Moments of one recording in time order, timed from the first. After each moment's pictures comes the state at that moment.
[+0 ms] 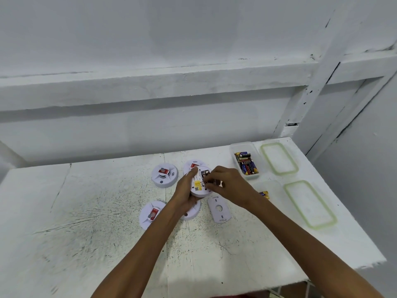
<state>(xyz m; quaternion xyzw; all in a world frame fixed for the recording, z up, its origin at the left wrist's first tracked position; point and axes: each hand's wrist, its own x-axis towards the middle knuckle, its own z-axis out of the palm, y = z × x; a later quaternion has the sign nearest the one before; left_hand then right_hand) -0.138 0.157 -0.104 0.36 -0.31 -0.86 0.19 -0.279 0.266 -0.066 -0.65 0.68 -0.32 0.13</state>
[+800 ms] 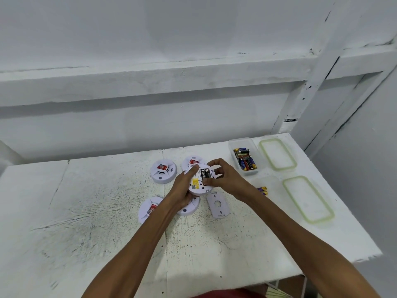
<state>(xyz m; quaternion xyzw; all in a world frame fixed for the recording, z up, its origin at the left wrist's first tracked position) -0.135 0.155 -0.106 0.37 -0.38 -0.83 0.18 -0.276 0.257 -0.072 -0.36 0.67 -0.47 0.45</state>
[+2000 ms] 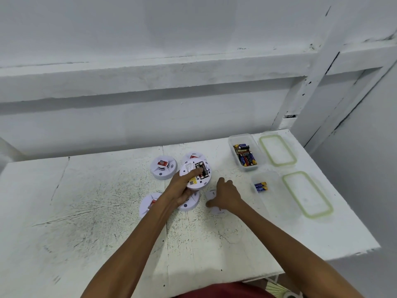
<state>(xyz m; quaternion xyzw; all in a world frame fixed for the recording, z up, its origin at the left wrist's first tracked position) -0.122 0.158 -0.101 0.36 -0.34 -0.84 0.21 -0.246 0.265 -0.128 -0.39 0.87 -0.07 0.28</state>
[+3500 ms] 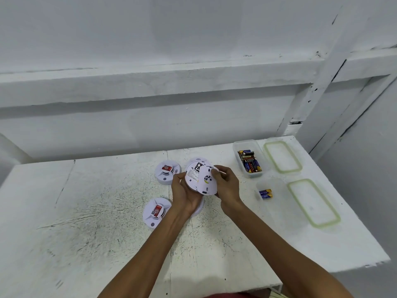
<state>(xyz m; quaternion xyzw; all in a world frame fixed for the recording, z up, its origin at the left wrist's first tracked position) -0.129 0.173 -0.098 0.29 -0.12 -0.90 0.30 -0.225 0.243 -0.097 -0.08 0.65 -0.67 0.35</state>
